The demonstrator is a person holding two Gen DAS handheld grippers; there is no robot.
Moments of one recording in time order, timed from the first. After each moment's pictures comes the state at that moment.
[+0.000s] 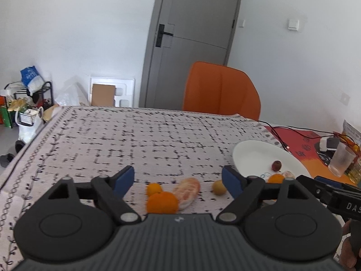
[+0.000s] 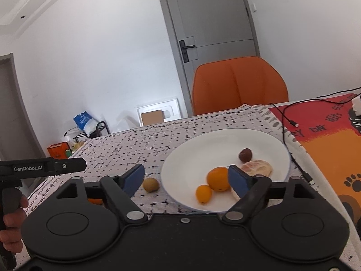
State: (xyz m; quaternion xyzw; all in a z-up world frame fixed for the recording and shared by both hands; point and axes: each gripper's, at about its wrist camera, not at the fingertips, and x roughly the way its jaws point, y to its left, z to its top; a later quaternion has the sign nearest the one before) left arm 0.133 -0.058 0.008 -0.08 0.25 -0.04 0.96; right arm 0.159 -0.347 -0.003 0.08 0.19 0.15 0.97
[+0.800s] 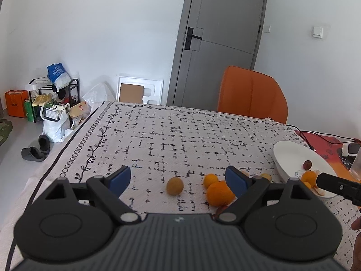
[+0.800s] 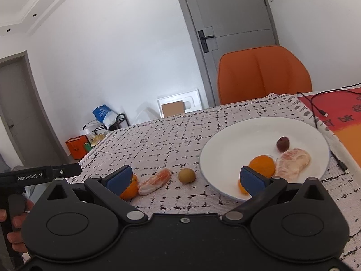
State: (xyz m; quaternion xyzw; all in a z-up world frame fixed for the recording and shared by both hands) left arm 0.106 0.004 -0.001 -0.09 0.25 0.02 0.96; right arm 0.161 -0.312 -0.008 0.09 0.22 0.20 0.95
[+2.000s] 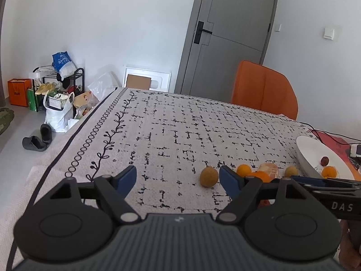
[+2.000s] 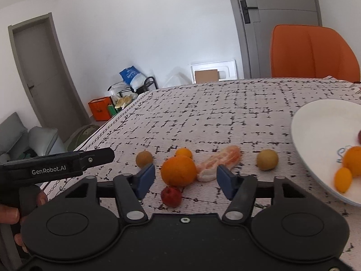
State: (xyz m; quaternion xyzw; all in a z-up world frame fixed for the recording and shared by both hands) left arm 0.117 0.046 -0.031 -0.10 0.26 0.02 0.96; right arm 0.194 -0.208 -0.031 0.03 0.28 0.29 0.92
